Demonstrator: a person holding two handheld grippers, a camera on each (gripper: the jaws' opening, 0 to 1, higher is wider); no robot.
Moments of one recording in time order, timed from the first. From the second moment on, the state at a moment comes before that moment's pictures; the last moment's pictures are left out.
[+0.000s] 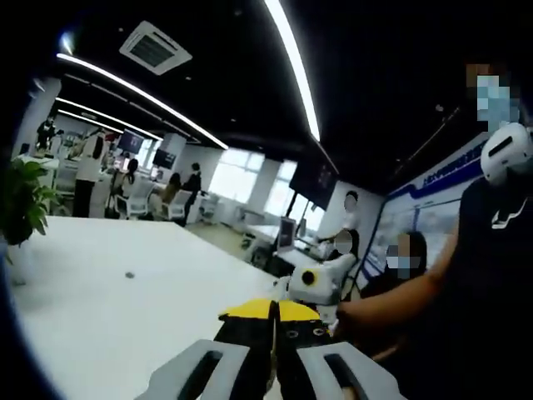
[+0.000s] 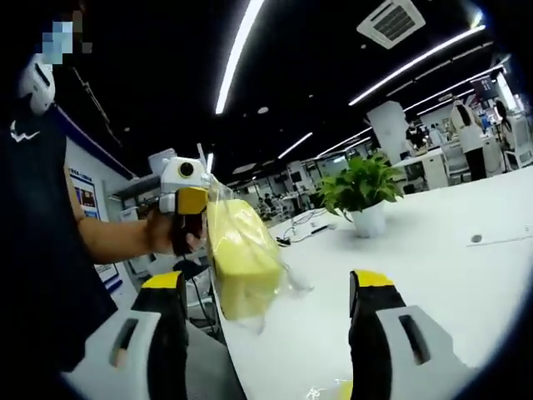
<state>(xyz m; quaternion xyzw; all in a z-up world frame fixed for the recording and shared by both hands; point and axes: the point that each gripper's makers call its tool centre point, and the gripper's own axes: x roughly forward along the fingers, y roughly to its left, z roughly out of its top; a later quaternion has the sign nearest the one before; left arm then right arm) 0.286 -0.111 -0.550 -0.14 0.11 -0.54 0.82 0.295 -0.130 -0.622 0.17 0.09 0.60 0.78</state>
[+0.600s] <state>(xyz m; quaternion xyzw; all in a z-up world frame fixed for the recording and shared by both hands) 0.286 -0.112 -0.547 -0.16 0.11 -0.54 0.82 0.288 -0.128 -0.596 0.22 0.06 0.63 0.74</state>
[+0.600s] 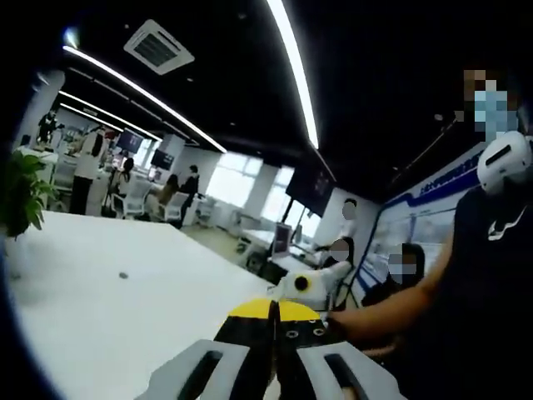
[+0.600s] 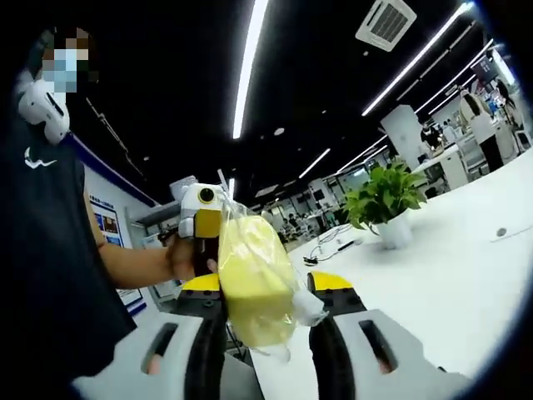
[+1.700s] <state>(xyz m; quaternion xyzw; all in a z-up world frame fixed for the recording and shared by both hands) 0.284 -0.093 -0.553 -0.15 0.10 -0.52 0.83 0.281 -0.120 -0.579 0.17 0.10 0.65 0.74</state>
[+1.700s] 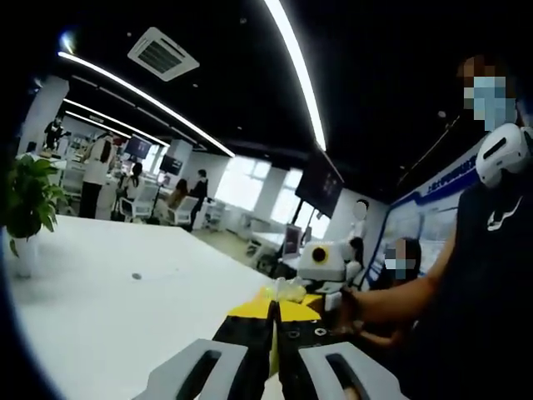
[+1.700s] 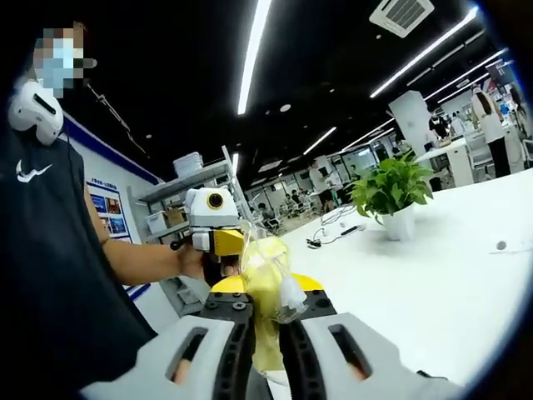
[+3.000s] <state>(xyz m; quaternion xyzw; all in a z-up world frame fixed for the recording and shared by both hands) 0.285 -0.092 -0.563 -0.13 0.09 -0.51 0.85 0.283 -0.118 -0.586 0.18 0.16 0.65 0.72</state>
